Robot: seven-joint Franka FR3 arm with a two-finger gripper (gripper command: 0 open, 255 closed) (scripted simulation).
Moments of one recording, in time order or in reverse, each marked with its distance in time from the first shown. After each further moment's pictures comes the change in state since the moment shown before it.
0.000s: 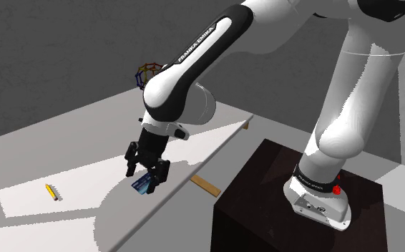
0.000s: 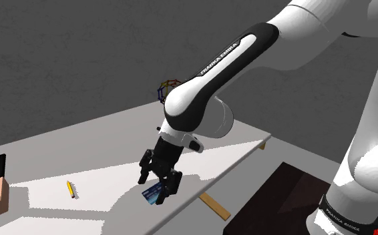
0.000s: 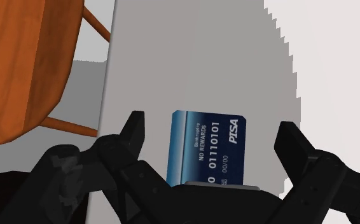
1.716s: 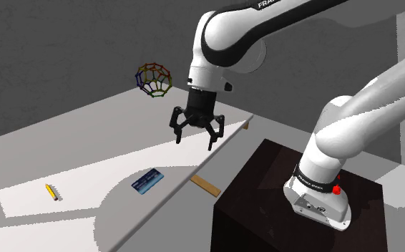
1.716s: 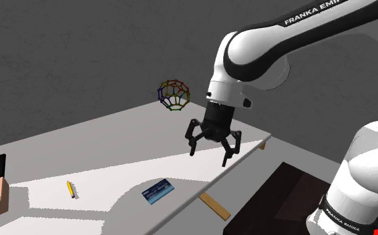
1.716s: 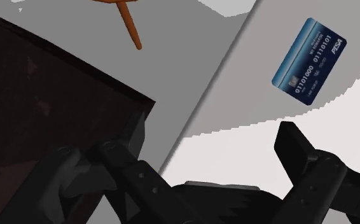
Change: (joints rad) arm -0.013 -0.623 -0.241 -0.234 -0.141 -0.601 -0.366
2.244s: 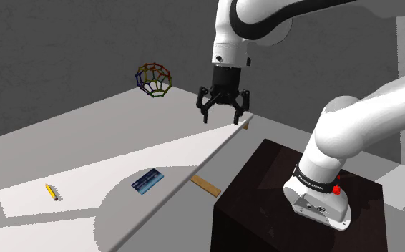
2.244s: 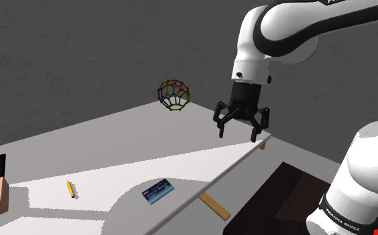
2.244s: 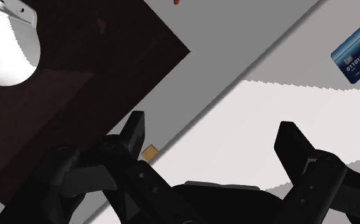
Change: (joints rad) arm -0.010 -0.206 -0.176 -0.023 -0.238 -0.253 -0.269
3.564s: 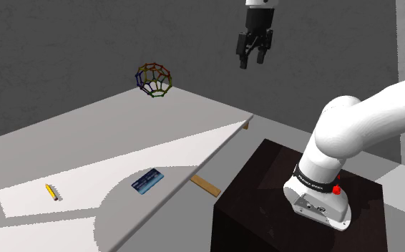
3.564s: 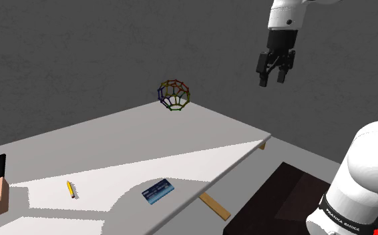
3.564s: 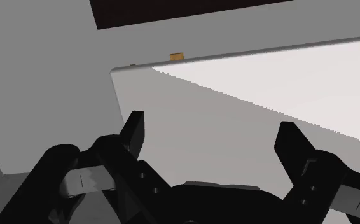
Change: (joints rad) arm -0.003 -0.066 -0.332 0.267 -0.526 -0.278 -0.726
